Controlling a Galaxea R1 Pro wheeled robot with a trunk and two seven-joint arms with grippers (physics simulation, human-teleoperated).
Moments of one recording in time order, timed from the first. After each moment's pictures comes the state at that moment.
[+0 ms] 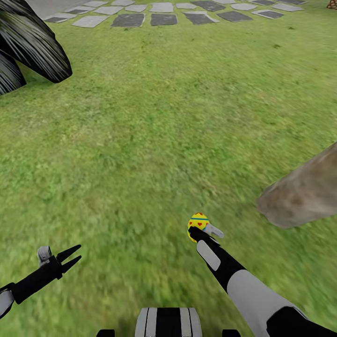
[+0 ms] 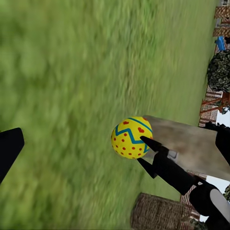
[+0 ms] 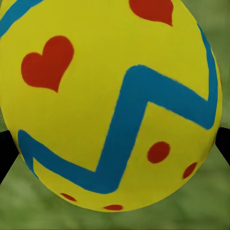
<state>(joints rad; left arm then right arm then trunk) -0.40 0.50 0.02 -0.67 1.03 0.61 -1.05 -0.79 0.10 0.42 -0.54 -0.92 0.01 -0.46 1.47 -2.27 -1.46</state>
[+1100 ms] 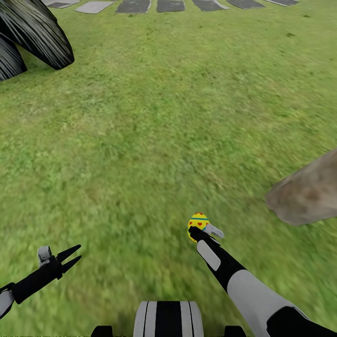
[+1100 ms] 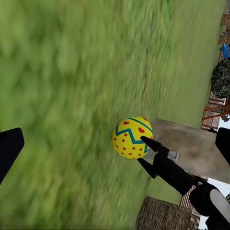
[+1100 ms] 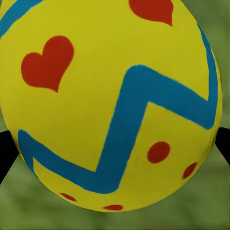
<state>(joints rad) -0.40 0.50 0.02 -0.67 1.03 0.61 -1.04 -0.79 0.10 0.42 -0.54 -0.92 0.01 -0.45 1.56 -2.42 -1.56</state>
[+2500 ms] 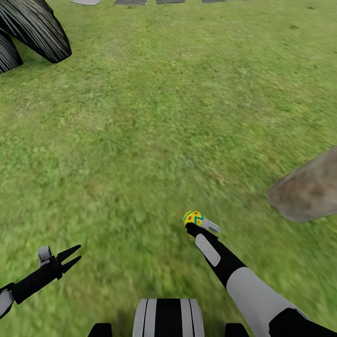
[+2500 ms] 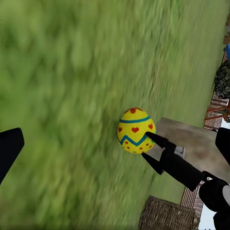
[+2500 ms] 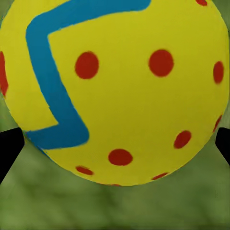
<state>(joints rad) -0.40 0.50 0.02 -0.67 1.03 0.61 -1.04 -0.79 0.10 0.42 -0.65 -0.92 0.14 -0.51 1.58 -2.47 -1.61</state>
